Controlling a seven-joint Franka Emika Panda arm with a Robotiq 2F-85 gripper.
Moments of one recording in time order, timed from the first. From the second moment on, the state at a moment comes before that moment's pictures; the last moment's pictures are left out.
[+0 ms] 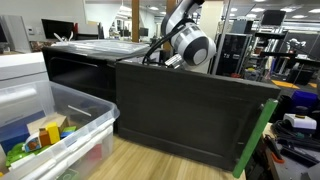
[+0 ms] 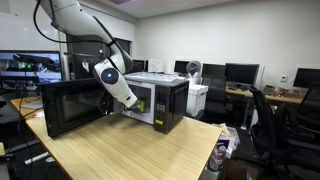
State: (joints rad) arm 0.06 0.38 -0.12 -2.17 1.95 2.58 -0.95
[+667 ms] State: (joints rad) arm 0.01 0.26 -0.13 -2.27 1.76 2.58 -0.82
